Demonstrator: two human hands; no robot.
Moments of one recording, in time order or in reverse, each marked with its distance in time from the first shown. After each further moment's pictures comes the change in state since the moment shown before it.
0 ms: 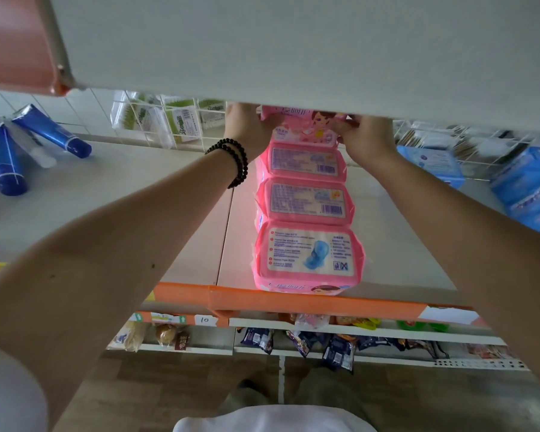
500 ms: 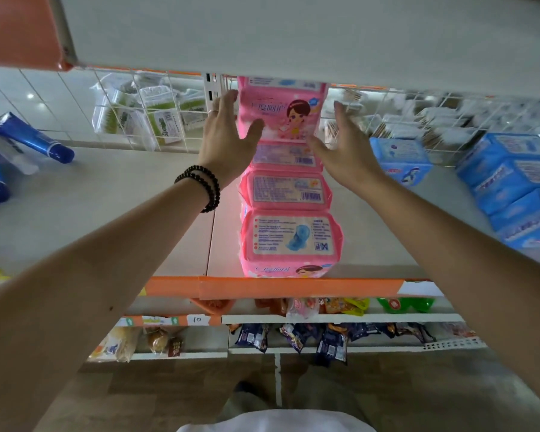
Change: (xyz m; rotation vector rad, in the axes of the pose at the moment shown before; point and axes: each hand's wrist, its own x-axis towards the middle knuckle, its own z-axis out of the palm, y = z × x) left_hand -0.051 -0.007 -0.007 0.039 0.057 0.237; right_hand -0.072 -0.015 -0.027 -0.192 -0.074 -0.105
